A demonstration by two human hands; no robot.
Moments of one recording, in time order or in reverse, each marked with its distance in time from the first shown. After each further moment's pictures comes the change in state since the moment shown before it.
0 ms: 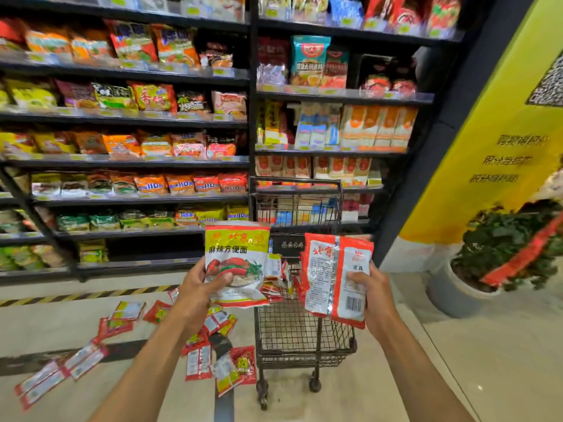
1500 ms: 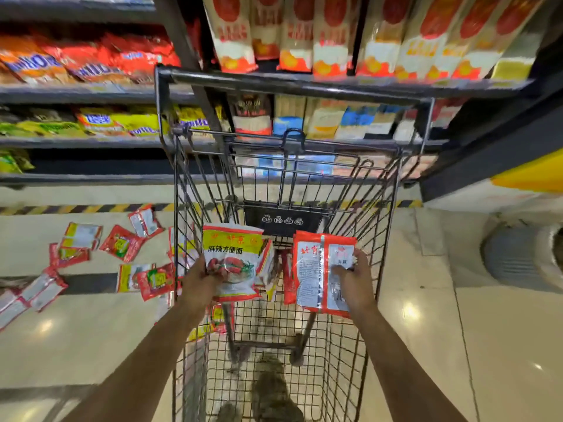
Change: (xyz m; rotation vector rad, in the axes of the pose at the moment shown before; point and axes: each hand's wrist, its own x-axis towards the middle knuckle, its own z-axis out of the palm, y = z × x) left_hand 0.520 -0.309 0.064 0.298 0.395 -0.669; right_hand 0.601 0.233 0.037 -0.394 0.060 0.495
